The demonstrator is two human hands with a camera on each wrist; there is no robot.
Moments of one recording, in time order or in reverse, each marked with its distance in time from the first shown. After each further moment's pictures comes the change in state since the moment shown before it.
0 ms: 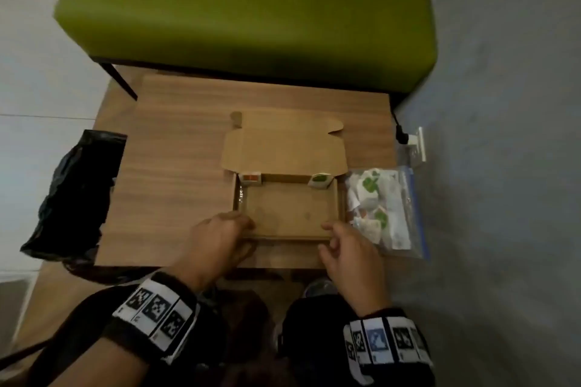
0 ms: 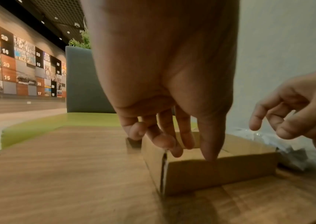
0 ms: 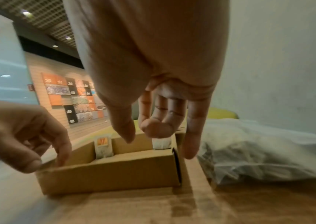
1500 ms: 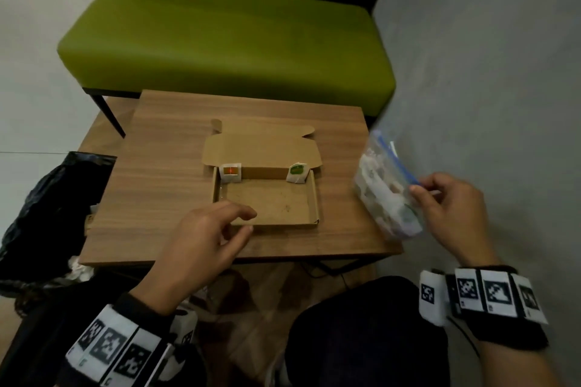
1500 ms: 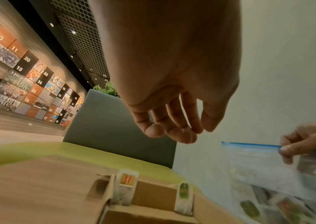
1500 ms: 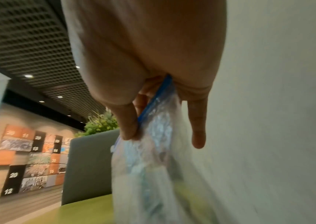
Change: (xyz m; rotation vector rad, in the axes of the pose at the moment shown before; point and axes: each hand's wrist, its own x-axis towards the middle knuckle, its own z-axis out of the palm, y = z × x) left_hand -0.074 0.012 0.001 -0.292 0.417 0.317; right_hand -0.028 0.076 -0.095 0.031 0.631 -0.082
